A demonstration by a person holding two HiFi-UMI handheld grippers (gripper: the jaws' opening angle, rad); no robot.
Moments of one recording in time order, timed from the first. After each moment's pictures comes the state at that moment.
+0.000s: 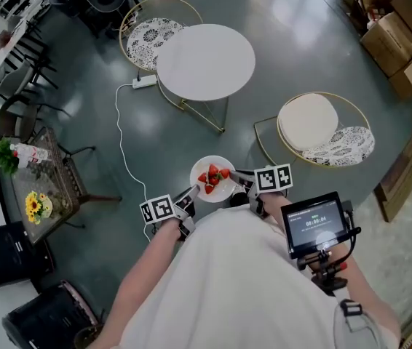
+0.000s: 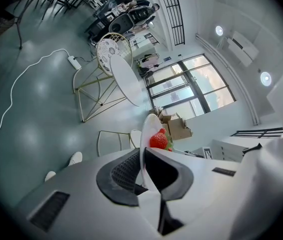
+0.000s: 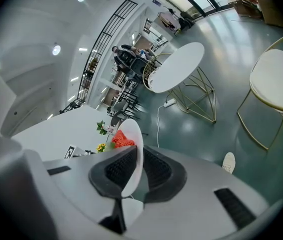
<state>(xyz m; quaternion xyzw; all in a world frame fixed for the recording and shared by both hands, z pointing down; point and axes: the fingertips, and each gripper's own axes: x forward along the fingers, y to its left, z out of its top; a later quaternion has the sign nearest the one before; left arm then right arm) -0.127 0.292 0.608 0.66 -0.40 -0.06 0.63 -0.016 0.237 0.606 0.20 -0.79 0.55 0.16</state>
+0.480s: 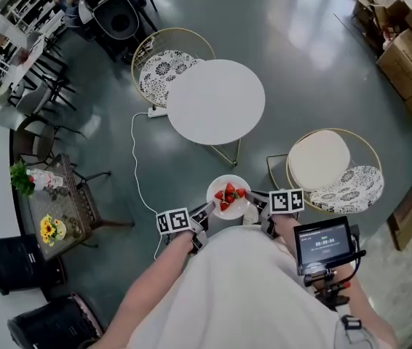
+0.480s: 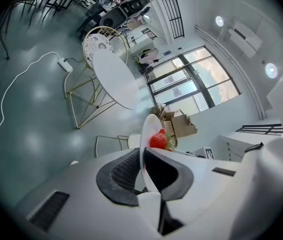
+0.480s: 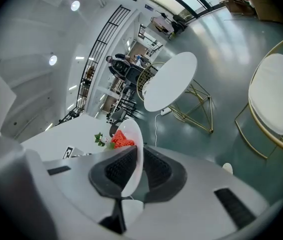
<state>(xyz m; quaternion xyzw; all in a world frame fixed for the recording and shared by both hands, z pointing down) -0.082 0.168 0.601 0.67 -0.41 -0.03 0.62 0.033 0.119 0.606 0.22 -0.78 0.57 0.13</state>
